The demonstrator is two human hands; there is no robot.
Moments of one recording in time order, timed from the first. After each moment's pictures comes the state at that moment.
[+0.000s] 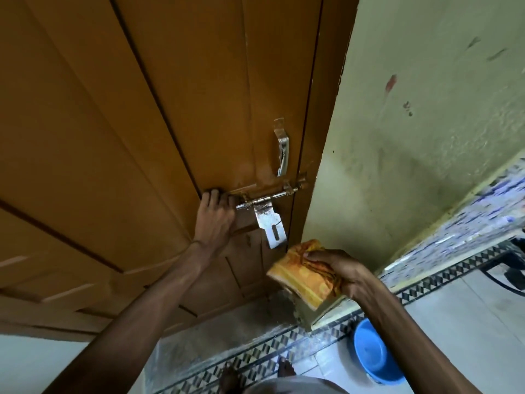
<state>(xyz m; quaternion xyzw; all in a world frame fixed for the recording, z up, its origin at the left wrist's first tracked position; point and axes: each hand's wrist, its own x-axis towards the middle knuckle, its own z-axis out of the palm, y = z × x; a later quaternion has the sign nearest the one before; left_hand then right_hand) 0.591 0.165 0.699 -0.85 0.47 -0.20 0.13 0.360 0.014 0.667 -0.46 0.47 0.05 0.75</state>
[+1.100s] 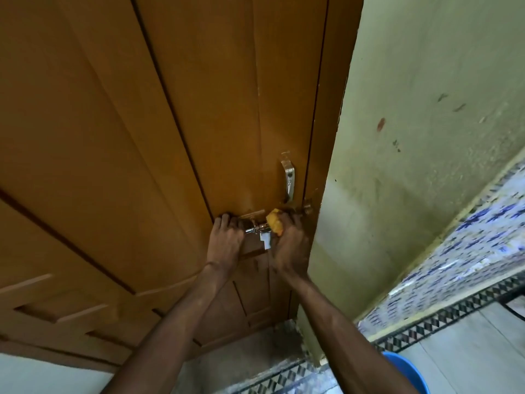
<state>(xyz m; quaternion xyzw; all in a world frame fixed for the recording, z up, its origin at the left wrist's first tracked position) 0.578 0.167 0.720 -0.89 0.42 -0.10 0.15 0.483 0.066 0.691 -0.83 0.37 -0.32 0.28</state>
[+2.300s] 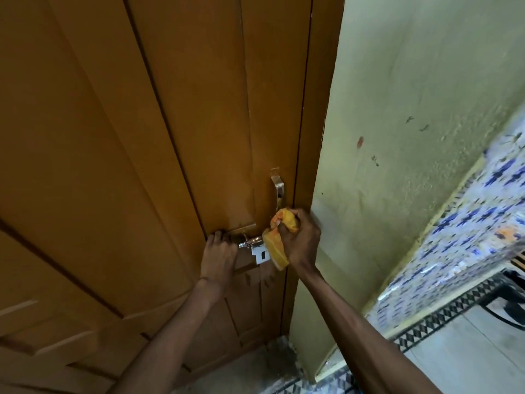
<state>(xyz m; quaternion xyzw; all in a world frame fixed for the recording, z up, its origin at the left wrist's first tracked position) 0.576 0.167 0.727 -0.89 0.43 -0.09 0.14 0.469 0.036 0.731 -0.74 0.38 -0.41 0.37</state>
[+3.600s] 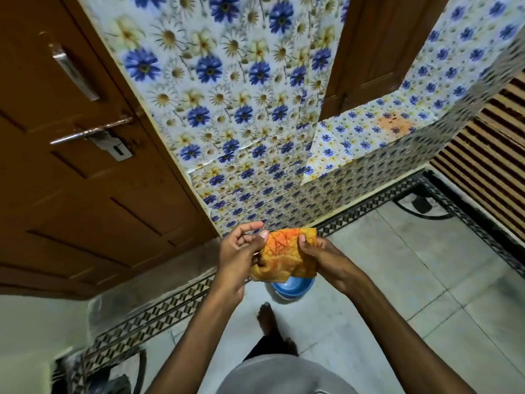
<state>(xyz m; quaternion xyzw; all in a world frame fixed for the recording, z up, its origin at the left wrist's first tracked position) 0.091 0.050 0.683 -0.66 0.03 0.42 -0.62 -0.045 -0.087 0.628 -0.47 0.38 -0.02 0.80</state>
